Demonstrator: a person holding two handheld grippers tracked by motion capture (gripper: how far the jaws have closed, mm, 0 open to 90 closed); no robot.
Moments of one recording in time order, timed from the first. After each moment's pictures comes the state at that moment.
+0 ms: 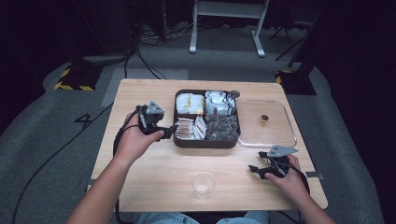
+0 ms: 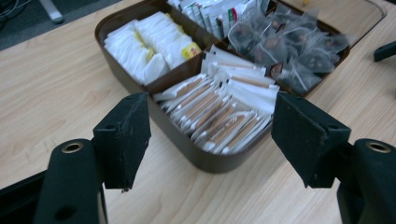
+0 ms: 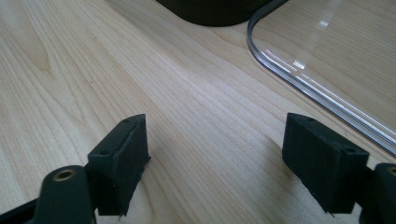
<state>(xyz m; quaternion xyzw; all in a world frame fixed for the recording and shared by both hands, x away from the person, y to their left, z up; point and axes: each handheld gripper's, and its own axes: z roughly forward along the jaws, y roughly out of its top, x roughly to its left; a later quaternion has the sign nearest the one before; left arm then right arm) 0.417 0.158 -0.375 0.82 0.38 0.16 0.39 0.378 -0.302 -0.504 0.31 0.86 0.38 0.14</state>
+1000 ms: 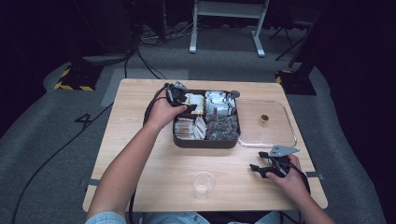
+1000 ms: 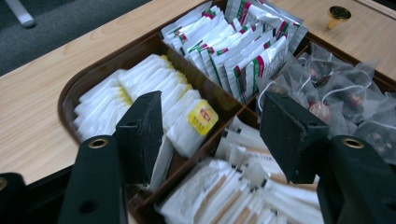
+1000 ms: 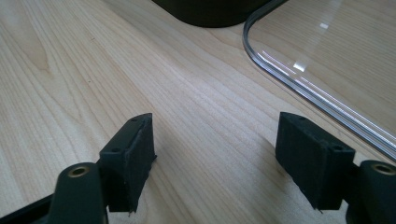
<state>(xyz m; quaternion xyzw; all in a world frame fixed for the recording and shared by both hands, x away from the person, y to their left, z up) 0.533 0.096 -0.395 0.83 0.36 0.13 0.39 0.379 -0.305 -0.504 0.31 0.86 0.39 0.14</state>
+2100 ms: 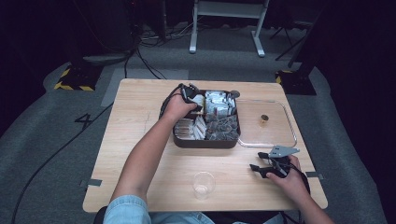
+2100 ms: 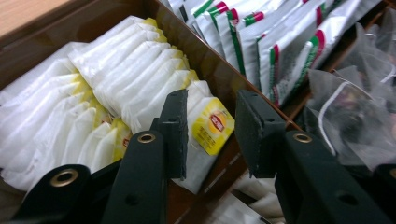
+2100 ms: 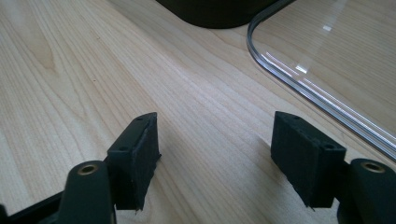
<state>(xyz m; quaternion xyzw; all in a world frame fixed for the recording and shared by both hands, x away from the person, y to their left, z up) 0.586 0.062 -0.441 0.86 0.39 0.07 0.32 0.378 -0.305 -0.504 0.30 0.86 0.39 0.14</state>
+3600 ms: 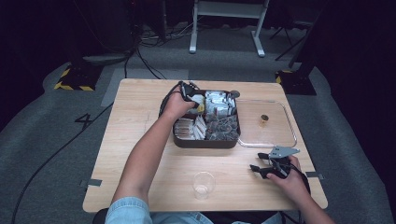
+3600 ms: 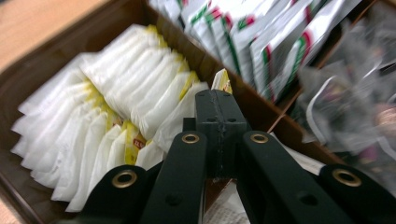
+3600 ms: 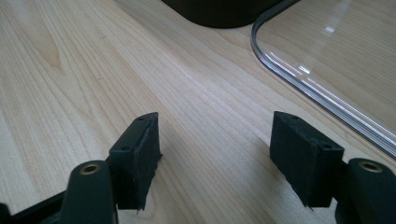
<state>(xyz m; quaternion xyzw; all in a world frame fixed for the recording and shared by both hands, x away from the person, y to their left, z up) 0.583 0.069 -0.424 0.87 0.36 0.08 0.33 0.376 -0.306 -0.504 0.30 0.86 0.39 0.14</state>
